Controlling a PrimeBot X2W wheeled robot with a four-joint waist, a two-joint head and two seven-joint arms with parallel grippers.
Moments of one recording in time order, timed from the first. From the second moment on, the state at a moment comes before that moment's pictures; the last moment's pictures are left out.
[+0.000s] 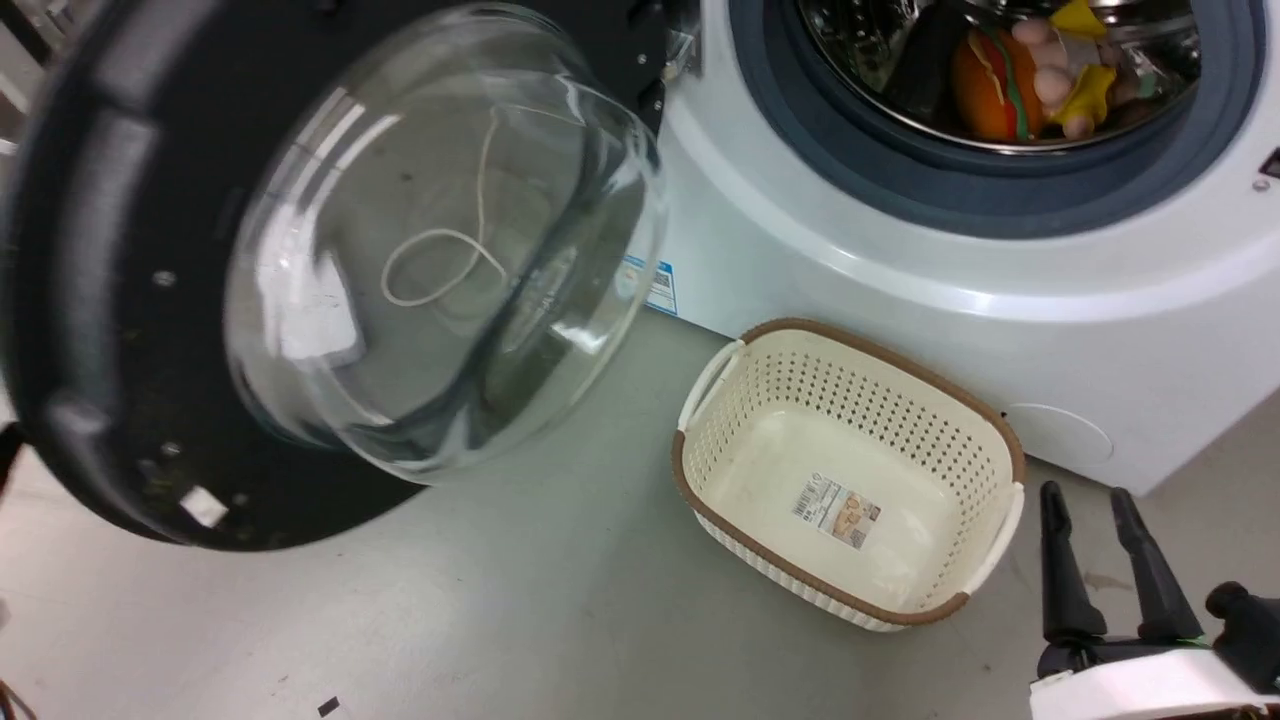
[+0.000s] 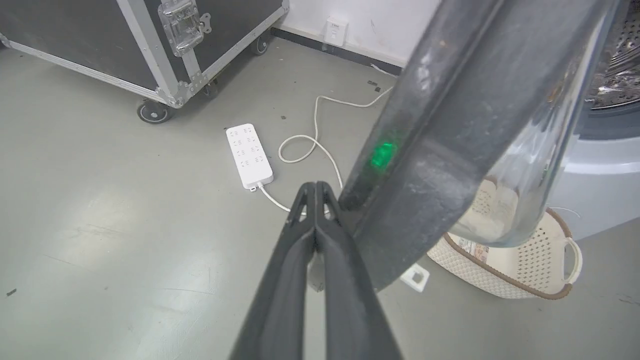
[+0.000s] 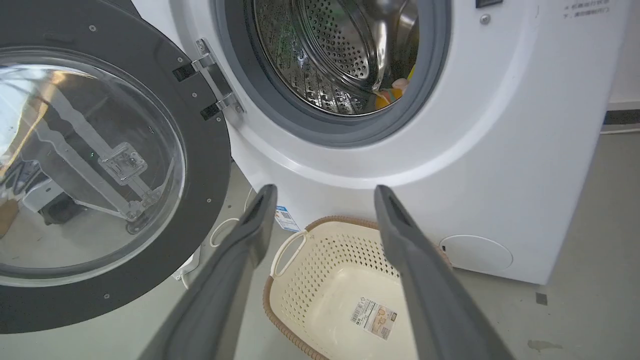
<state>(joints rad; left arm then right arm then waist) -0.08 0.99 -0.09 0.10 -1.11 -0.12 0.12 0.02 -0.05 -0.06 0.08 0.33 0.13 -0.24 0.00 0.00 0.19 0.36</state>
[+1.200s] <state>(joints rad) -0.43 0.83 -0.86 -0.31 -1.00 -0.13 0.03 0.04 -0.05 -0.16 0.08 0.39 0.13 -0.26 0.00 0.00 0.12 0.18</state>
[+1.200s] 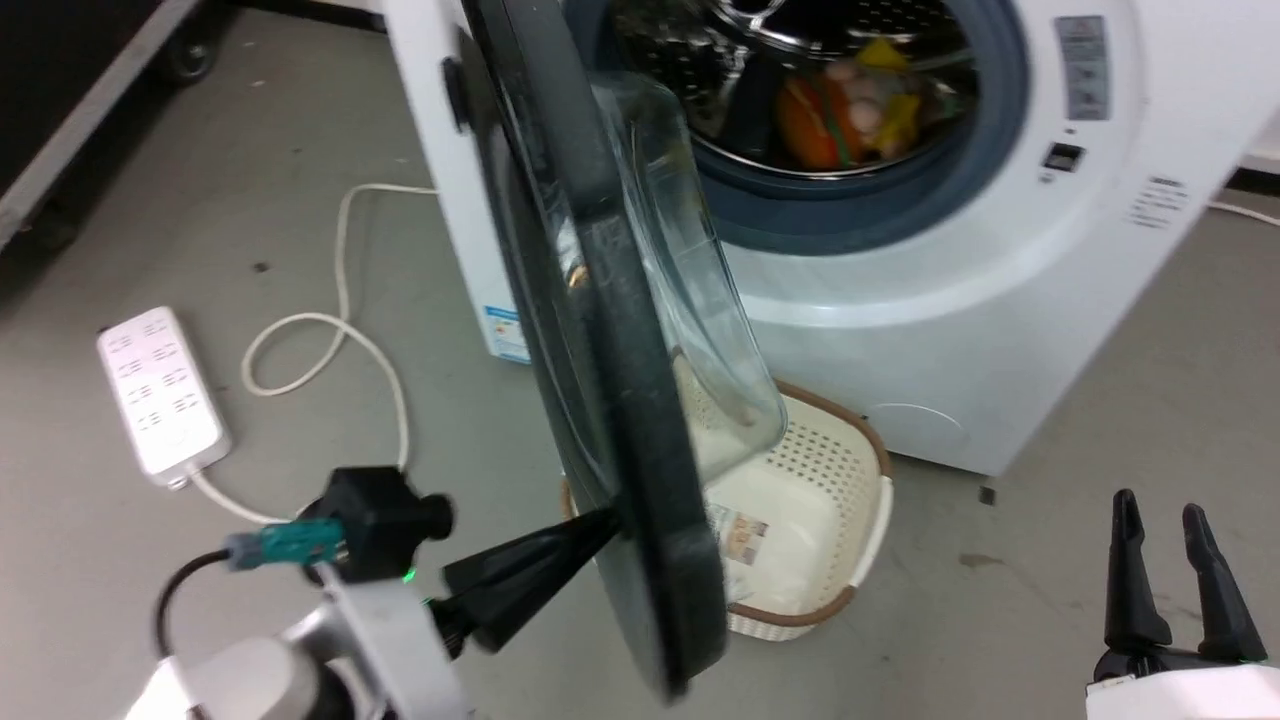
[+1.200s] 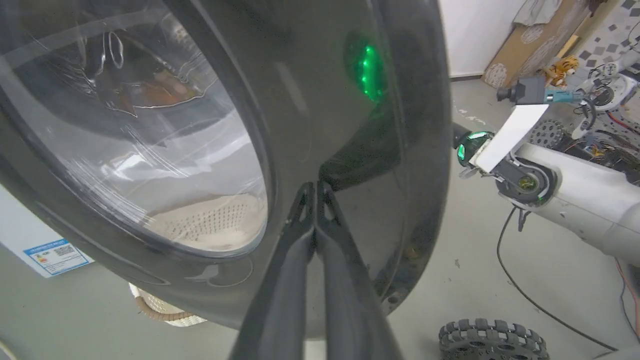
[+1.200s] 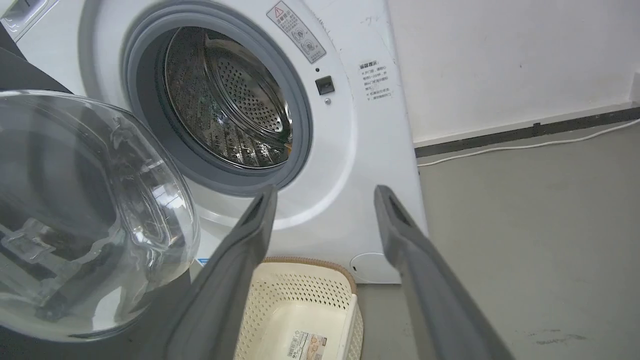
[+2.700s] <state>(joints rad) -0.86 0.37 -0.89 0.42 -1.00 -0.11 -0.16 0.03 -0.05 -0.11 0.06 0.44 0.13 -0.26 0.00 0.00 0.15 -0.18</state>
